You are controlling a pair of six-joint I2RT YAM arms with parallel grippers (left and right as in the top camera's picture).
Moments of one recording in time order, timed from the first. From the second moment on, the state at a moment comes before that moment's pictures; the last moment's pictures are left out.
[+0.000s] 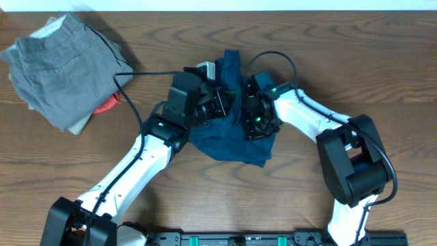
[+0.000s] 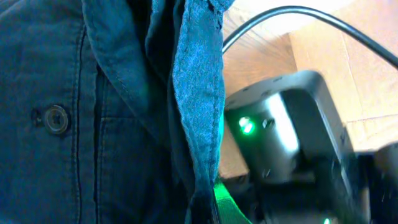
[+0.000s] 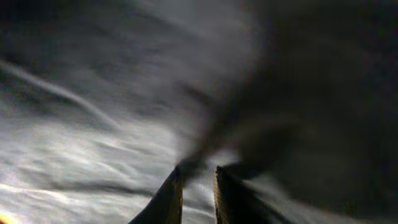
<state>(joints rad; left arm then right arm) -0.45 1.46 0.89 0.01 0.39 -0.75 0.44 2.00 1.28 -0.81 -0.31 0.17</state>
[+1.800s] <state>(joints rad) -0.29 1.83 0.89 -0.03 0.54 -0.54 0.09 1.80 1.28 -0.89 -0.33 0.04</state>
